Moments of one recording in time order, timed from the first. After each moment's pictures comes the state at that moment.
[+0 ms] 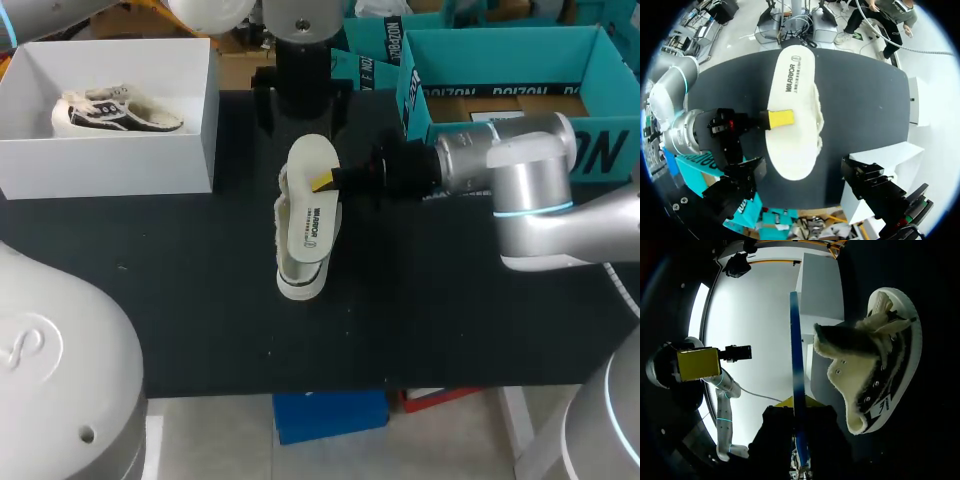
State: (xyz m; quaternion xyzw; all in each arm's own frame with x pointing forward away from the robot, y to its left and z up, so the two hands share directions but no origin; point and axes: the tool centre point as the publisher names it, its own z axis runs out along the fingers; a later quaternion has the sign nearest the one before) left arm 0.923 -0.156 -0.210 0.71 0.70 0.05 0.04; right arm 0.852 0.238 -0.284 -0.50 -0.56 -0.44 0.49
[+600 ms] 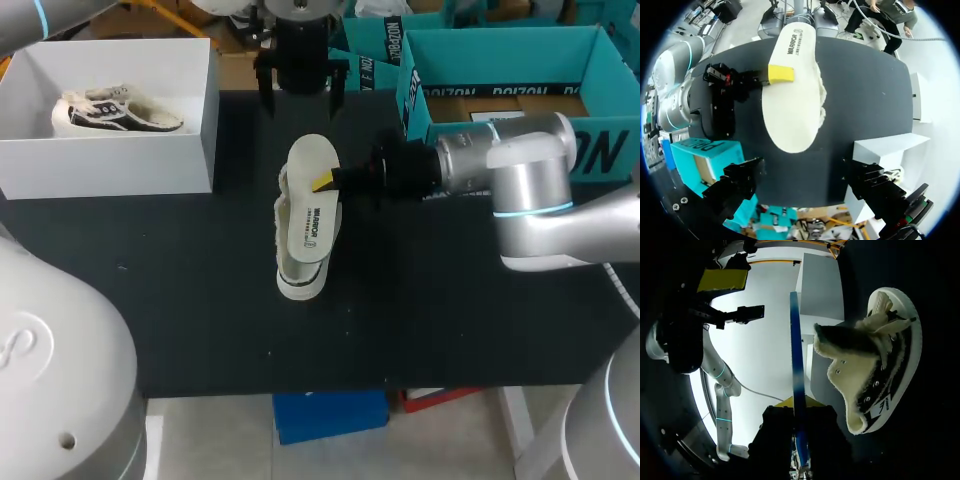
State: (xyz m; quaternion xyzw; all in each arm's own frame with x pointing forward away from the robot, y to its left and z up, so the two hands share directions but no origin) left arm 0.986 -0.157 -0.227 0.70 0.71 0.03 0.03; right arm 0.852 0.238 -0.284 -0.50 -0.56 -0.44 0.49
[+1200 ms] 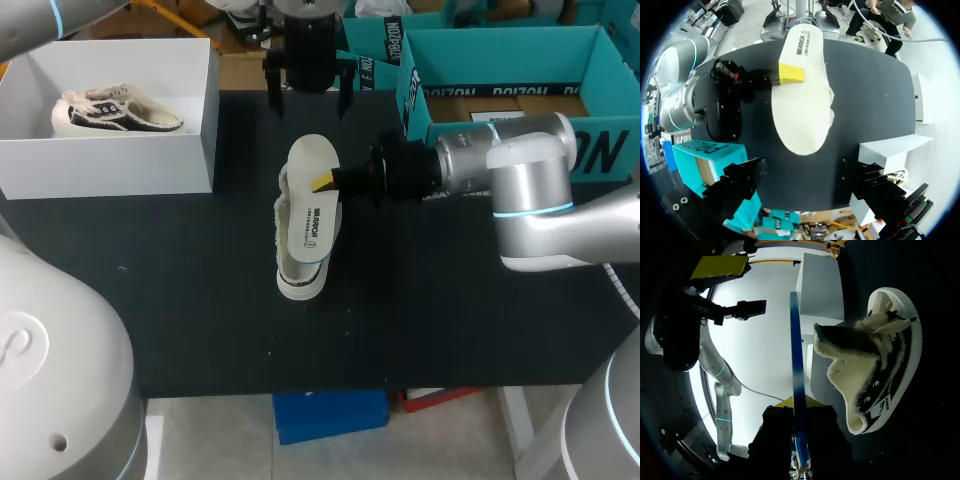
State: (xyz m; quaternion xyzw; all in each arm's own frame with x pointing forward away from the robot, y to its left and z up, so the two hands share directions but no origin) left arm 0.981 -0.171 -0.229 0.71 0.71 0.01 0.03; right arm 0.851 0.238 -0.284 -0.50 -0.56 -0.44 0.49
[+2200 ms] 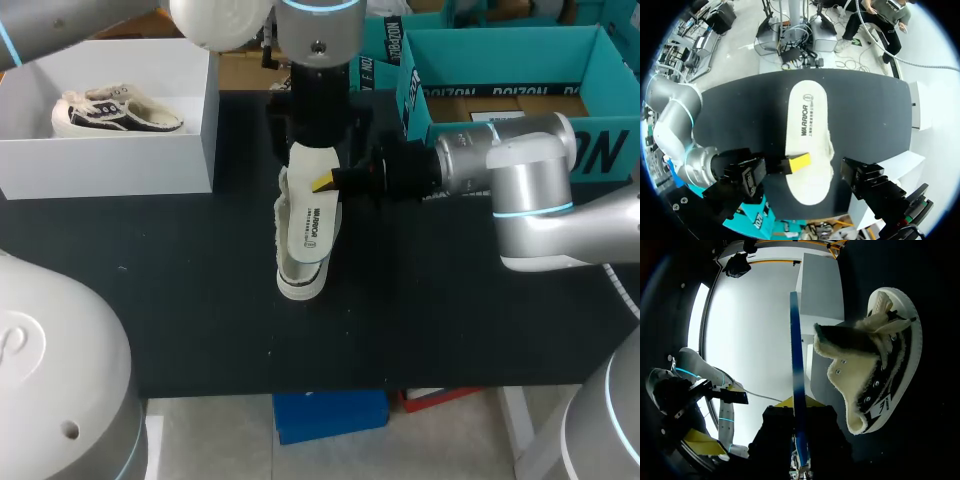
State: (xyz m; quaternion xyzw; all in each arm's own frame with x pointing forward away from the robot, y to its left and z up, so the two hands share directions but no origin) left arm 0.848 -0.184 -0.205 0.73 0.68 0.02 0.03; right arm 0.852 0.238 -0.284 -0.50 -0.56 -0.44 0.49
